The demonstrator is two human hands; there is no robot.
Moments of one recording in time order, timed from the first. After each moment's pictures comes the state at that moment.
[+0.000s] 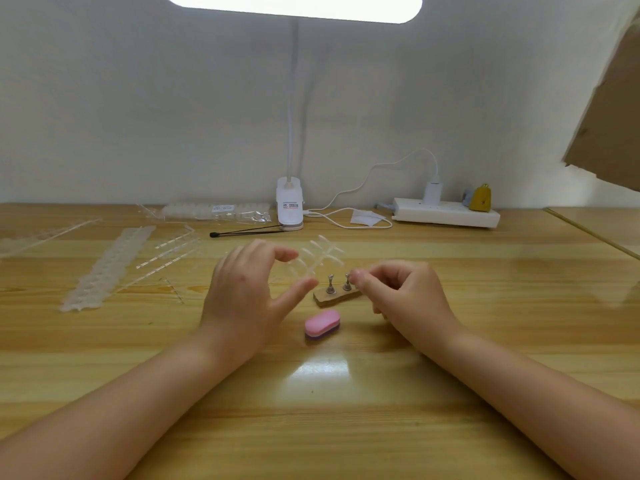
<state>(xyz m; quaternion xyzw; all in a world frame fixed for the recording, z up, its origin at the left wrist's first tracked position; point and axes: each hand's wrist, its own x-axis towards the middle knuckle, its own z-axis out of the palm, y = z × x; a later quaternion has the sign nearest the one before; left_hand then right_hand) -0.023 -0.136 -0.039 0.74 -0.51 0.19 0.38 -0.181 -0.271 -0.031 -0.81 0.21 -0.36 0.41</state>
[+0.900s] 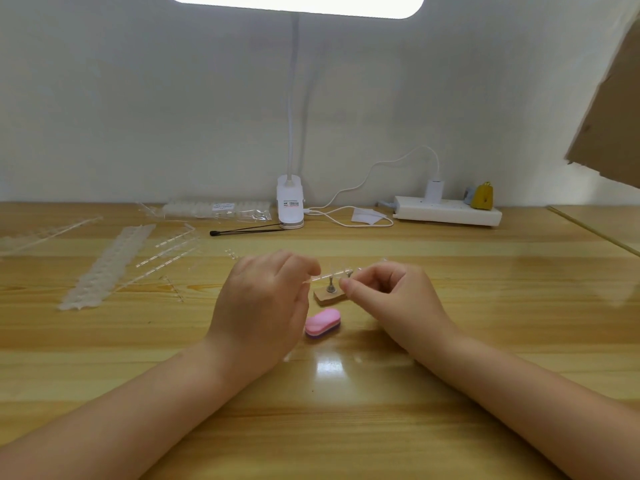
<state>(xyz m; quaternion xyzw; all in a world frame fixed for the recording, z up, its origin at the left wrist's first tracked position) -0.044 -0.133 -0.036 0.68 -0.60 0.30 0.31 -0.177 -0.261 -0.035 -0.79 0.21 -0.34 0.48</state>
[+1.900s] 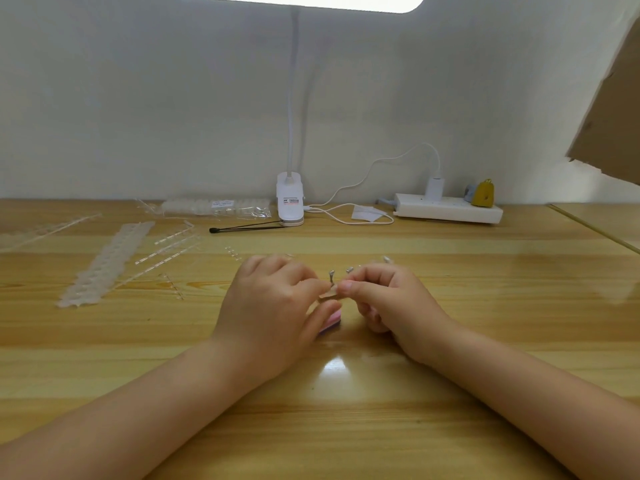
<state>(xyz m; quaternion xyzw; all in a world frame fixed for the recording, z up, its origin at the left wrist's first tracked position) -0.050 -0.131 -0.036 0.71 -0.62 0.26 0.21 -0.175 -0.264 -0.035 -0.72 0.19 -0.23 0.63</state>
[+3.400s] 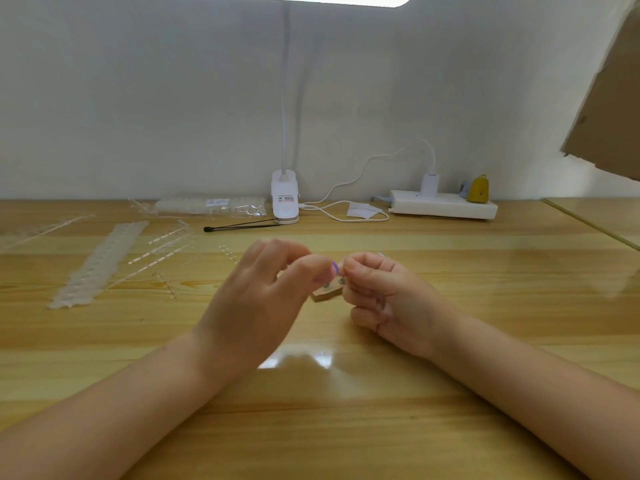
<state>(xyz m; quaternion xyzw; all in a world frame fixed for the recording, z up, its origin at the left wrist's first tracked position) -0.041 -0.134 -0.035 0.55 -0.67 0.36 0.35 -0.177 -0.266 -0.028 -0.57 0.10 -0.17 0.80</state>
